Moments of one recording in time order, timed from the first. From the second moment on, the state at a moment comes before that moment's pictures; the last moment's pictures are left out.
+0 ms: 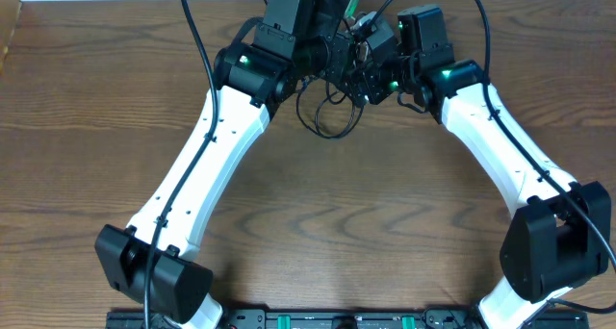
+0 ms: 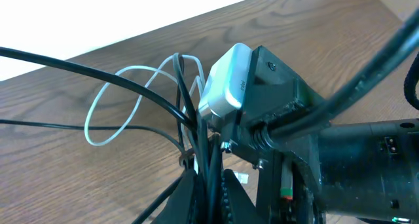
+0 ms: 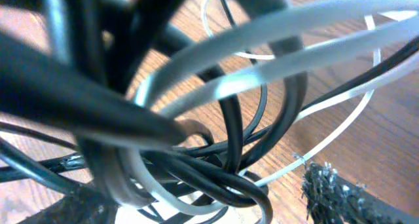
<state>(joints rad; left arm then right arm) -0.46 1.75 1.79 -0.72 0.22 -0.06 0.35 1.83 1.49 -0.46 -0.40 -0.13</state>
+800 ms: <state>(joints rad) -0.46 1.75 1.79 -0.72 0.23 -0.06 0.34 1.83 1.49 -0.46 -0.34 -0.11</state>
